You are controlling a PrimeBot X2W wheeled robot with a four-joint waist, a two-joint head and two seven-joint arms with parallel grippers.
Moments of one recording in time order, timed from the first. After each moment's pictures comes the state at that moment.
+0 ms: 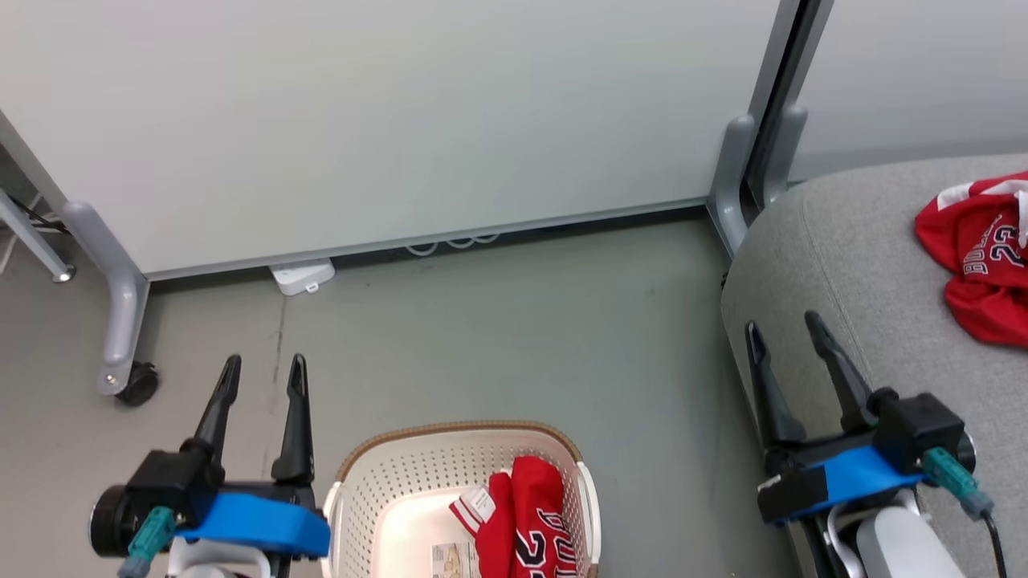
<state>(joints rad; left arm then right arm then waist) -0.19 0.15 -0.17 0.22 -0.29 0.02 -0.26 -0.22 -0.14 0.11 0.27 0.16 0.13 -0.26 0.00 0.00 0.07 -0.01</state>
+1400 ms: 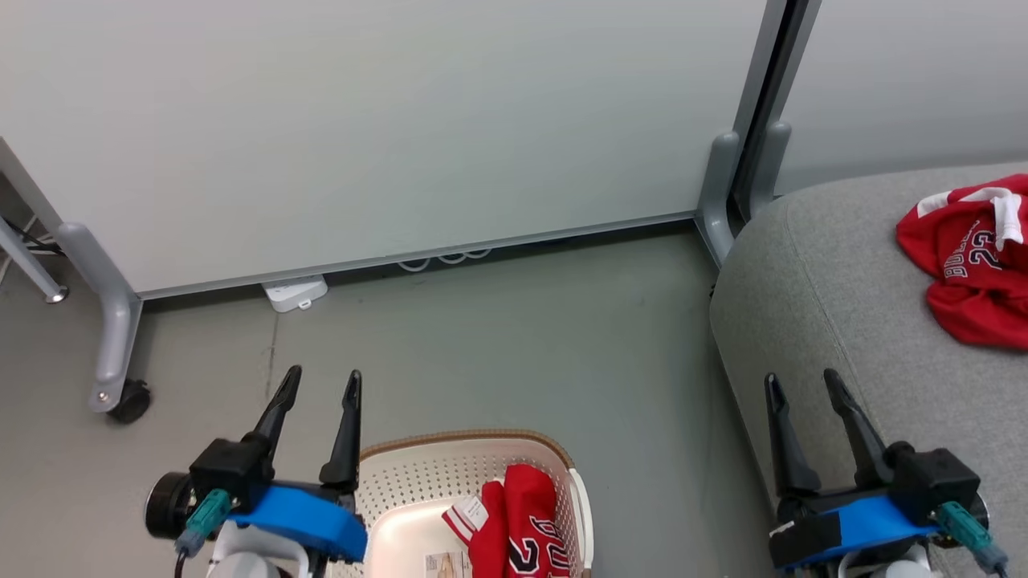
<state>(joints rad) -0.18 0.05 -0.10 0.35 -0.15 -0.12 -0.26 -0.06 -0.09 0.04 0.24 0.15 0.13 -0.26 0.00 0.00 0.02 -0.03</state>
